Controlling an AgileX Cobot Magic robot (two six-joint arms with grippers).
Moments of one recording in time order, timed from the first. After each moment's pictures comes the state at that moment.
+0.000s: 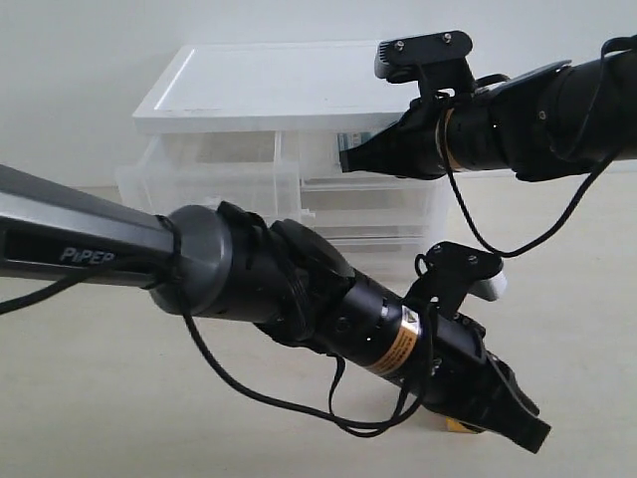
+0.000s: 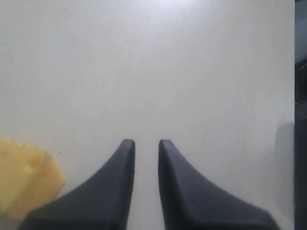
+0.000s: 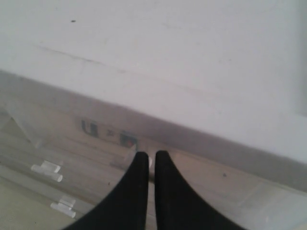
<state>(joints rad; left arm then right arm) -0.89 2.12 -1.33 1.74 -0.54 -1.84 0.47 1.81 -1.21 -1.74 0.03 1.78</state>
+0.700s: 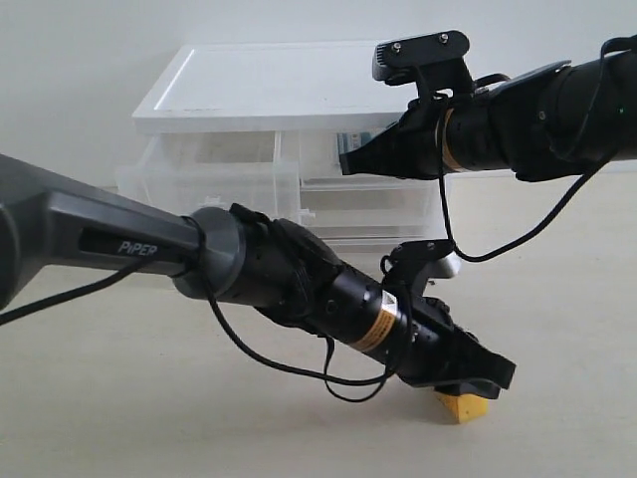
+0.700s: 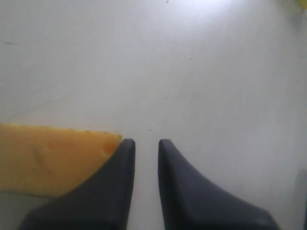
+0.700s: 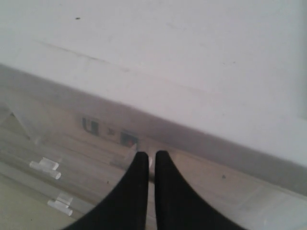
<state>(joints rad) -0.80 2.24 -1.42 1.74 -0.57 -2.03 0.47 1.81 -1.21 -1.74 0.02 1.75</state>
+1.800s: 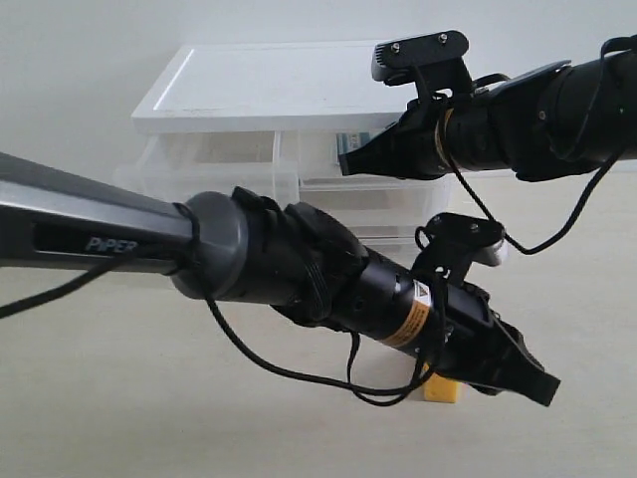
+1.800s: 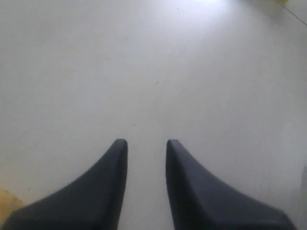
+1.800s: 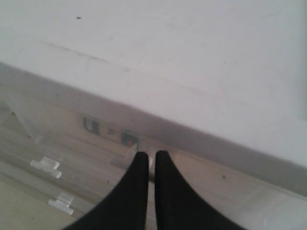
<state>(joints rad) -0.88 2.16 -1.41 1.74 -0.46 -1.89 0.47 1.81 -1.21 -1.74 0.02 1.74</state>
